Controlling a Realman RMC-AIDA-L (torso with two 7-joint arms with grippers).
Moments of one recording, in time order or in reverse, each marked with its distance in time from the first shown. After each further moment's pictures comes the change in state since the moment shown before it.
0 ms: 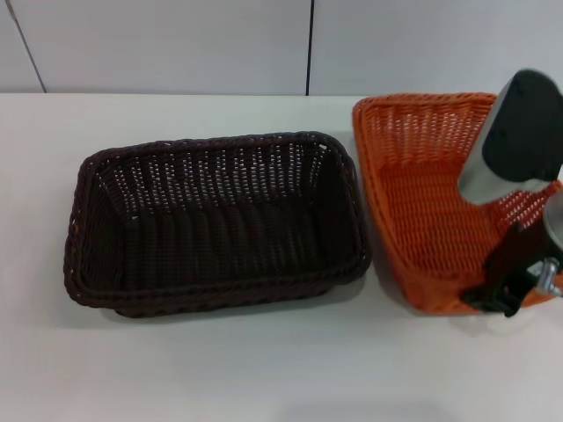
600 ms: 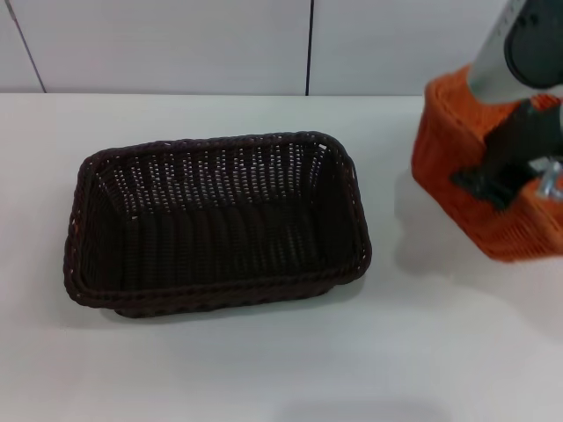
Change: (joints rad) left arm 0.004 0.001 -0.009 0.007 0.000 0.002 -0.022; right arm 0.022 0.000 -0.014 -0.349 -0.082 0.009 0.091
